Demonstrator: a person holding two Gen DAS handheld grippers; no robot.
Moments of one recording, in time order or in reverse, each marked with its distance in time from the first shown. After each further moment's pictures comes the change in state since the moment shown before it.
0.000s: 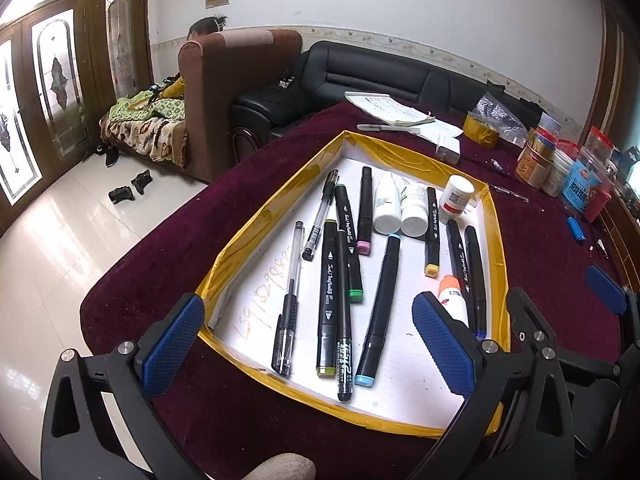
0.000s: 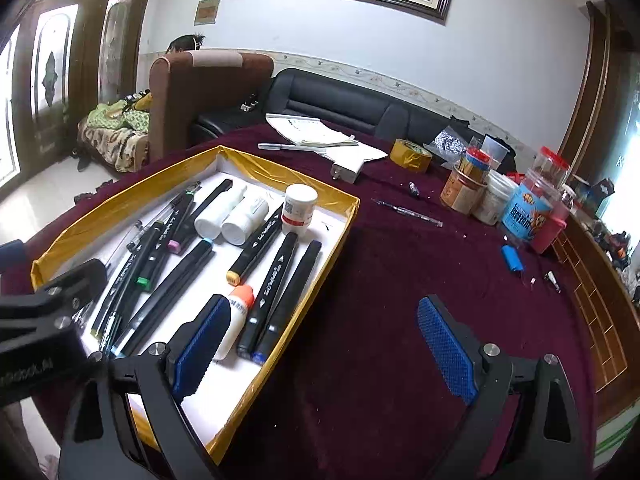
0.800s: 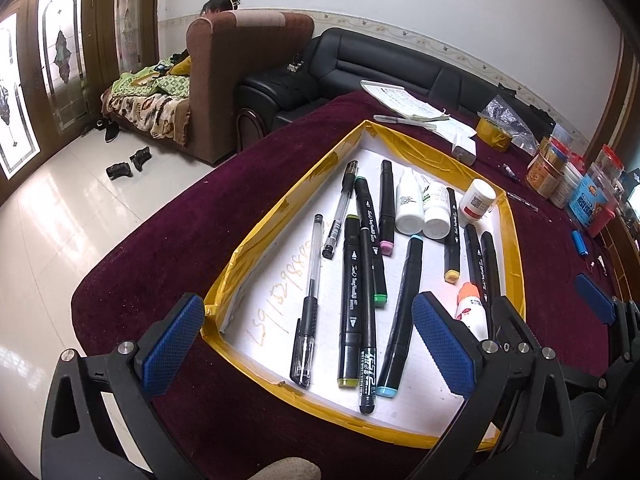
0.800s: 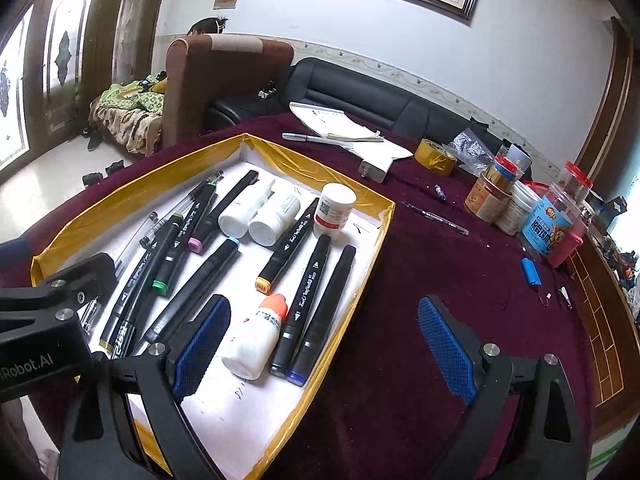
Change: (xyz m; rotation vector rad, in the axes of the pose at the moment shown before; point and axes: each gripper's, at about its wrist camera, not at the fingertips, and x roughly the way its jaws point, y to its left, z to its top) left arm 0.018 0.023 0.006 -0.066 0.058 -0.019; right arm 0.019 0.026 0.009 -0.064 0.035 0.036
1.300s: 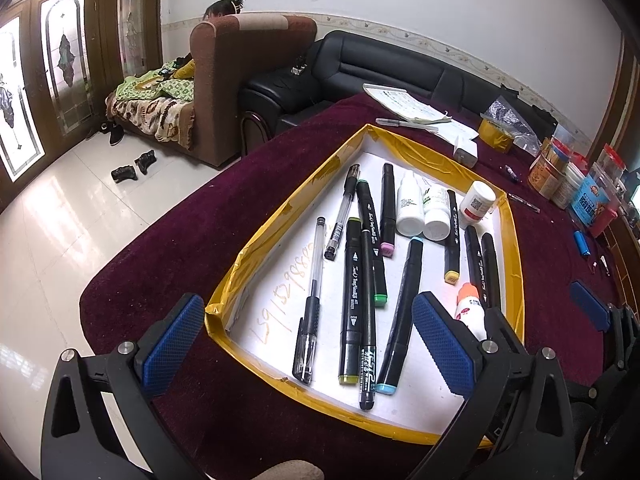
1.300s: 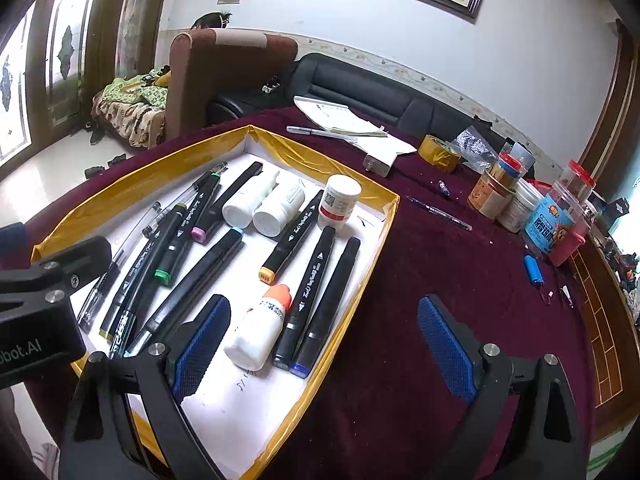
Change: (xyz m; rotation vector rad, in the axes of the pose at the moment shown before) left arm -0.007 -0.004 0.000 0.004 -0.011 0.020; right arm 0.000 0.002 -0.005 -0.014 0.015 0.009
